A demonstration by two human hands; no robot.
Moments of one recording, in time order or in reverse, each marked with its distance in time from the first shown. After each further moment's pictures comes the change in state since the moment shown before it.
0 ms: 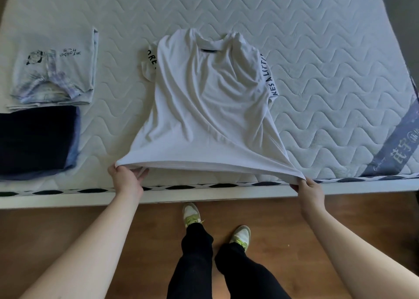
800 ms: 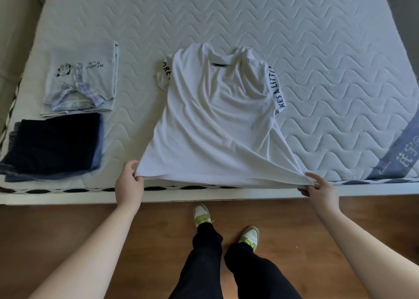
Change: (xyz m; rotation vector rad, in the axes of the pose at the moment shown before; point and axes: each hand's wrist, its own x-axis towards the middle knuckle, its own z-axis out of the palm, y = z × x) left_hand -0.022 0.034 -0.063 0.925 -0.112 0.578; right_hand -0.018 -0.026 -0.025 -0.214 -0.080 -0.084
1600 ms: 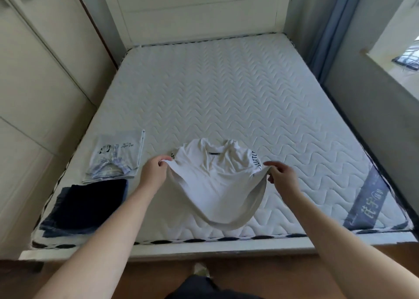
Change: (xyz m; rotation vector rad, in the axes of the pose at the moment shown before) left_hand -0.005 0.238 -0.152 -0.174 -0.060 0.251; right_hand -0.097 -0.236 -0.062 0.253 -0.039 -0.412
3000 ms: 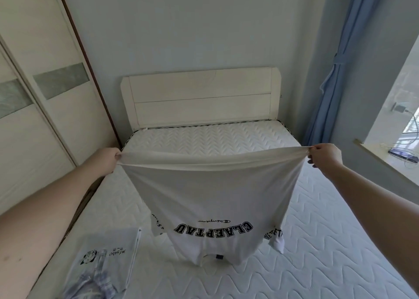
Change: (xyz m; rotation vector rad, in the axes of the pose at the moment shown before) left_hand 0.350 0.136 -0.250 0.436 0.096 0.199; right_hand 0.288 -0.325 -0.056 -0.148 0.383 -0.189
